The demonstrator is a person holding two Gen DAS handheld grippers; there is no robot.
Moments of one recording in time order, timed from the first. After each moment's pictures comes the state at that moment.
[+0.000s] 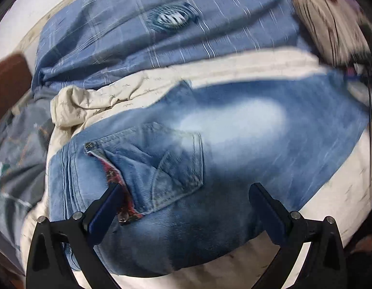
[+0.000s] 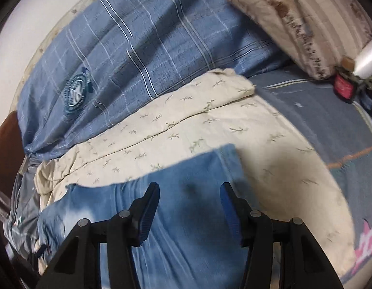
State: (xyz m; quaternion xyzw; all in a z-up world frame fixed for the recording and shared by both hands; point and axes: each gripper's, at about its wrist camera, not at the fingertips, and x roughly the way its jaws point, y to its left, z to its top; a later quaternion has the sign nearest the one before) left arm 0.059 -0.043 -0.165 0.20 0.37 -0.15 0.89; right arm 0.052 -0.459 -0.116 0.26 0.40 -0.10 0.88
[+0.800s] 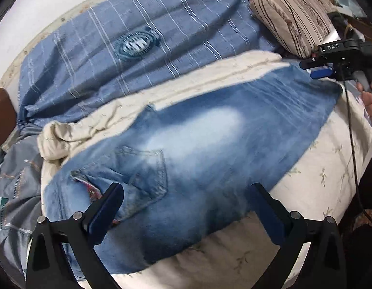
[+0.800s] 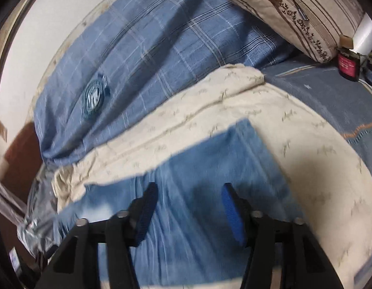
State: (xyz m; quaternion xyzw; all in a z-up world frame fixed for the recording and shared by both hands) left arm 0.029 -0.061 -0.155 0.23 0.32 -0.24 0.89; right arm 0.008 -0.439 -0.133 0.30 0.35 -0.06 0.89
